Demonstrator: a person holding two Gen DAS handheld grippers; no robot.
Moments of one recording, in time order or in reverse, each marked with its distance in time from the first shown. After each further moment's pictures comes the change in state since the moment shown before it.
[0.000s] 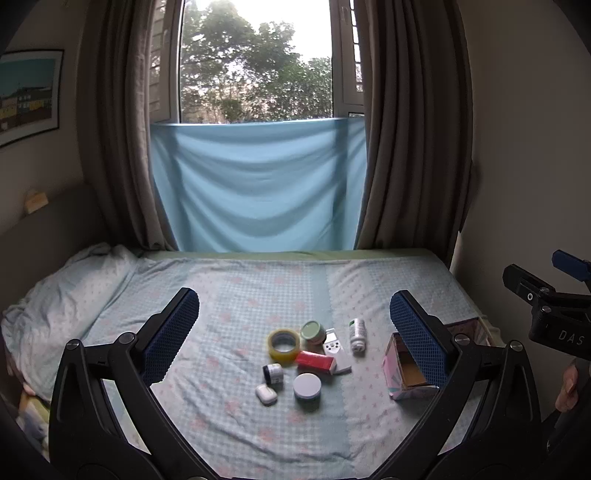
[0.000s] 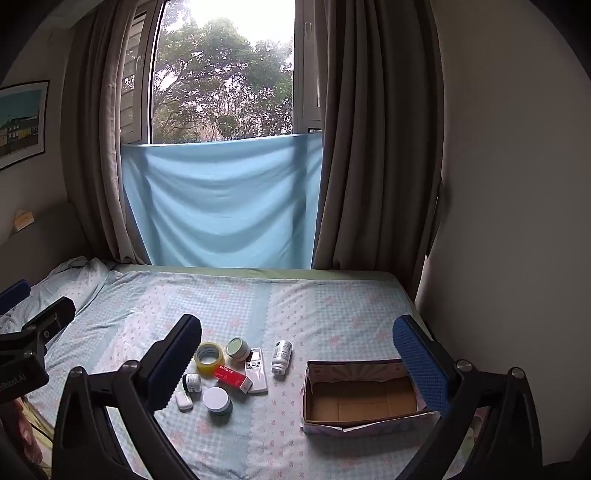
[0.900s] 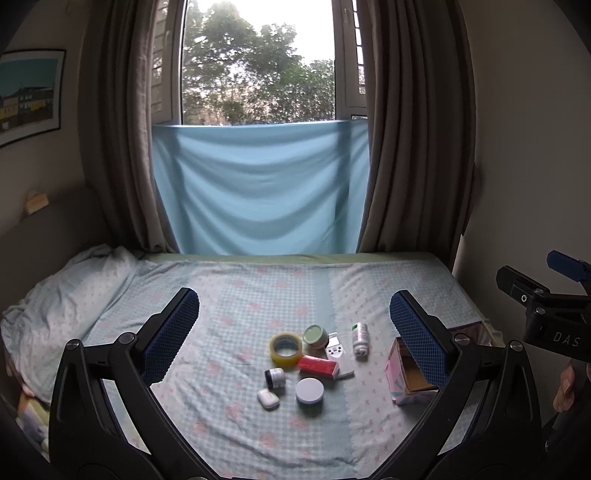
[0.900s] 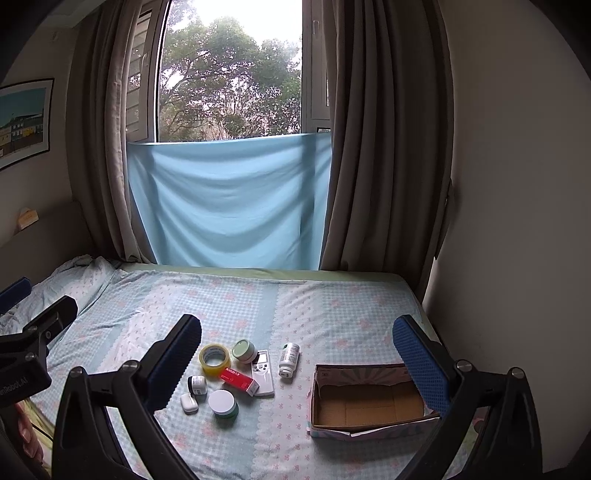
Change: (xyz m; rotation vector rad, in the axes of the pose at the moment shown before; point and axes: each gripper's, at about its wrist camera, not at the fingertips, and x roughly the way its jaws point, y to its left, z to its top) left arm 0.009 0.004 0.001 -0.009 -0.006 -0.001; right arm 0.012 0.014 -0.001 -0.014 -0.001 0.016
